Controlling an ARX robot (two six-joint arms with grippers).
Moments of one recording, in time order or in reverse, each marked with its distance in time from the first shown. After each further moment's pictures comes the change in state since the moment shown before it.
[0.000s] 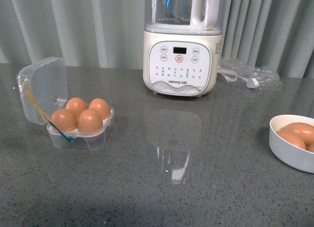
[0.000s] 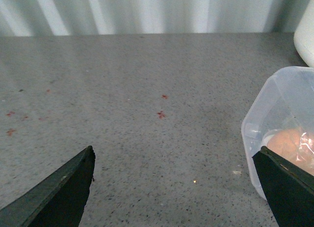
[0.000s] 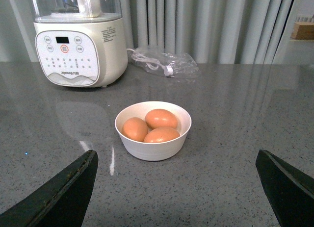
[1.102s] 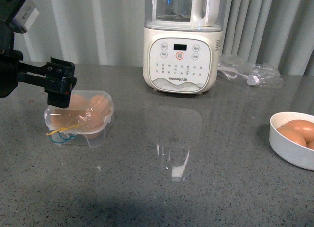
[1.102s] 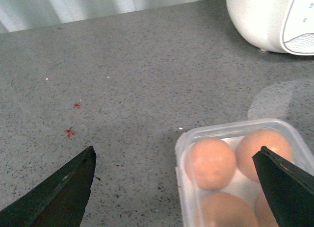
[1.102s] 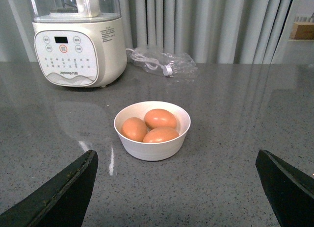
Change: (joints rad) left arm -0.282 0.247 0.200 -0.046 -0.099 0.056; right arm 0.000 0.000 0.000 0.000 0.000 0.000
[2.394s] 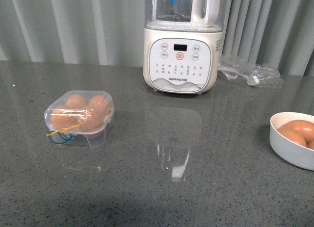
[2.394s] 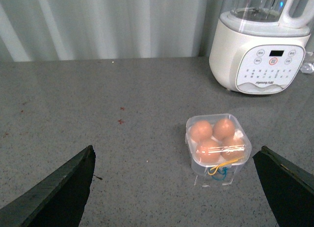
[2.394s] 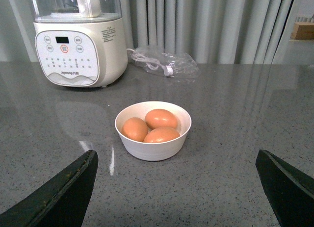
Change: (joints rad) left arm 0.512 -0.840 -0.230 -0.481 0.551 -0.059; right arm 0.000 0.000 0.000 0.000 0.000 0.000
